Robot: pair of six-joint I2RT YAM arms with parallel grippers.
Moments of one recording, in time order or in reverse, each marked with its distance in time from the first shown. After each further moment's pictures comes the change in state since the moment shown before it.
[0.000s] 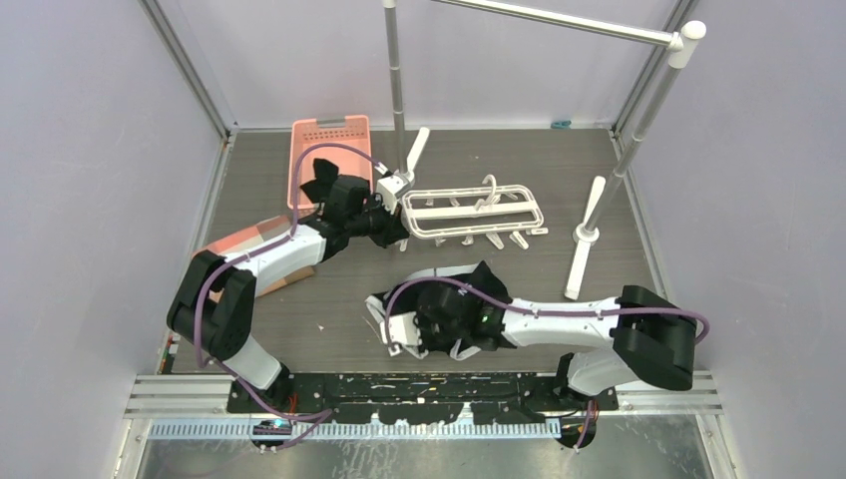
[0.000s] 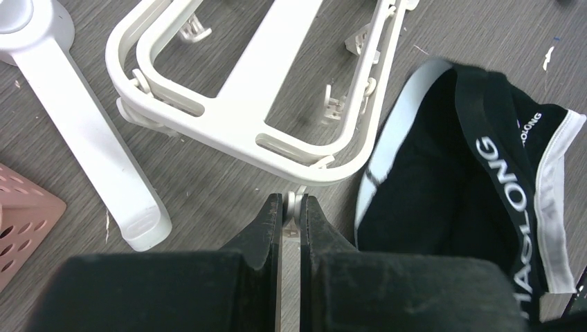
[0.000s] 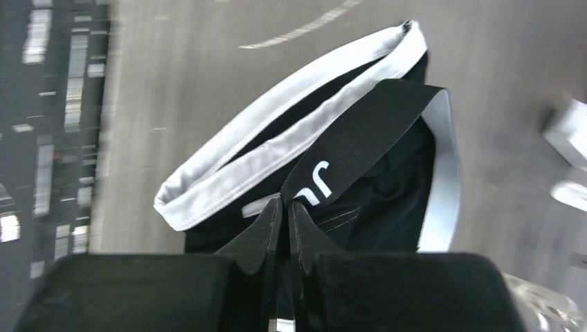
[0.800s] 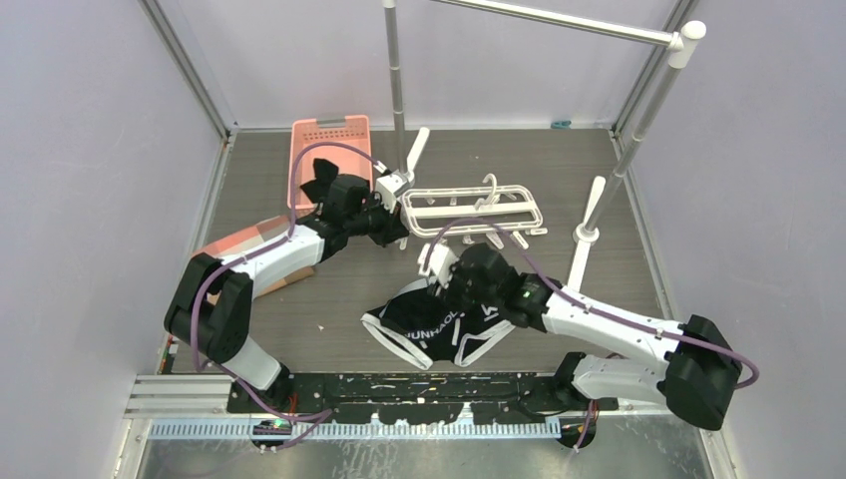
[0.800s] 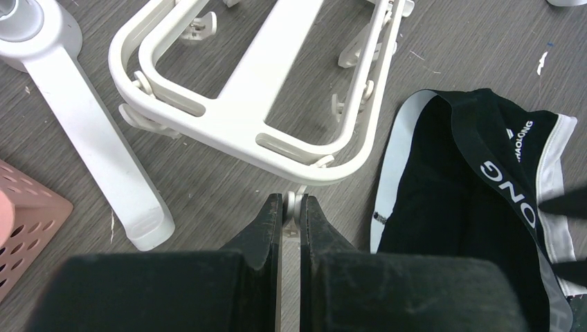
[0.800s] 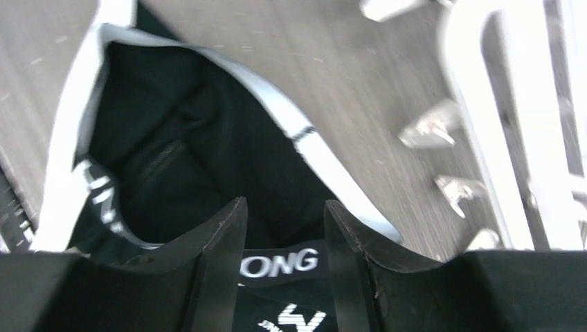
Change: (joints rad) left arm 0.000 -0.019 0.001 -0.003 -0.002 -0.001; right arm -0.125 -0.253 0.001 -0.141 0.105 0.322
